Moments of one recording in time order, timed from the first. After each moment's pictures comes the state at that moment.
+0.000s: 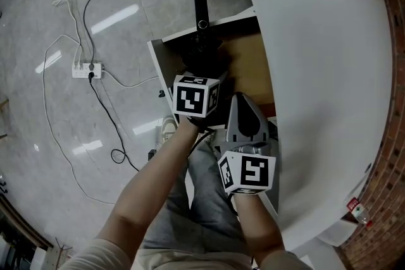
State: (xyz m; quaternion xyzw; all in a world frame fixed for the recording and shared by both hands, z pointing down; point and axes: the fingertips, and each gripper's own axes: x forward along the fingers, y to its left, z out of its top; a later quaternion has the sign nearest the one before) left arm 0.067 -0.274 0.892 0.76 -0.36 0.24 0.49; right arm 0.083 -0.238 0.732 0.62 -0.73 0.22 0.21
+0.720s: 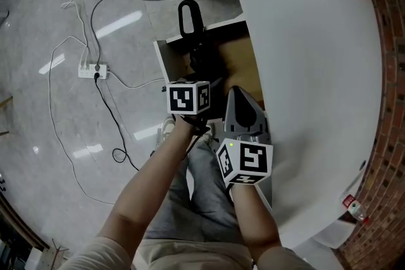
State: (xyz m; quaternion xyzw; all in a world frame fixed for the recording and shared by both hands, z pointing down) left arm 0.056 -0.251 0.871 0.71 -0.37 0.21 0.56; right arm 0.083 -0.243 0.699 0.61 -0.73 0.24 0.19
